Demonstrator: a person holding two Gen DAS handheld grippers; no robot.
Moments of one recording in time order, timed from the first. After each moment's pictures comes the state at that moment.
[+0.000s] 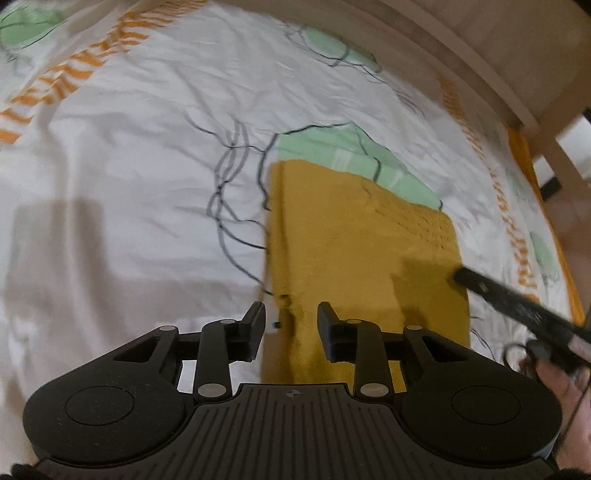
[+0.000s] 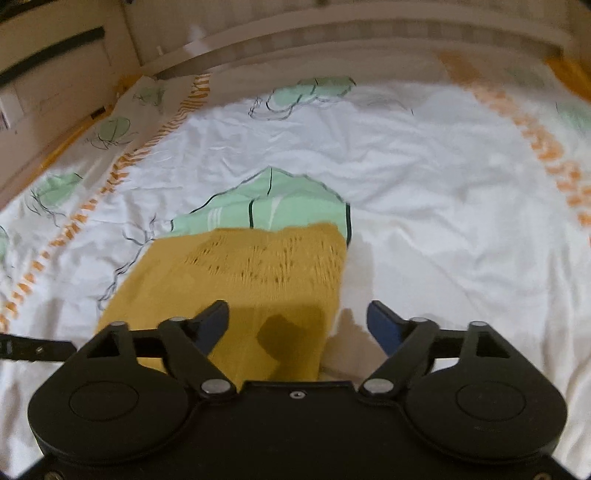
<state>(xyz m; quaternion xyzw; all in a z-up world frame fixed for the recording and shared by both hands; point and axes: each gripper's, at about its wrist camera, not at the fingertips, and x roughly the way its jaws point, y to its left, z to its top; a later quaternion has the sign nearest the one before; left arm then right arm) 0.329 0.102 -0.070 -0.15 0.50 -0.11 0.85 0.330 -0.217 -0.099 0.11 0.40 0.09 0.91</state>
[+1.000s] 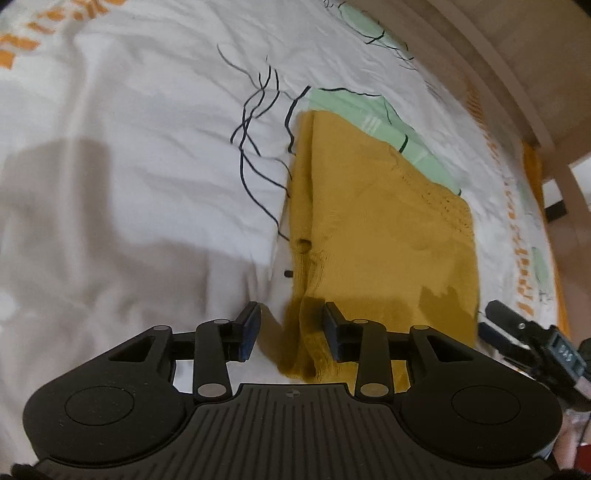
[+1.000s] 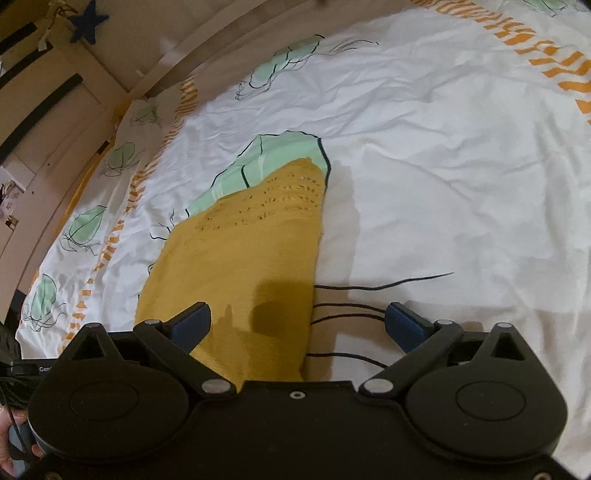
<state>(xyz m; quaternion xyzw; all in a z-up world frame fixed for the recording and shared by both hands) 0.316 0.107 -0.107 -0.23 0.54 -0.10 0.80 0.302 -0.258 -0.126 0.25 0.43 0.12 0.86</state>
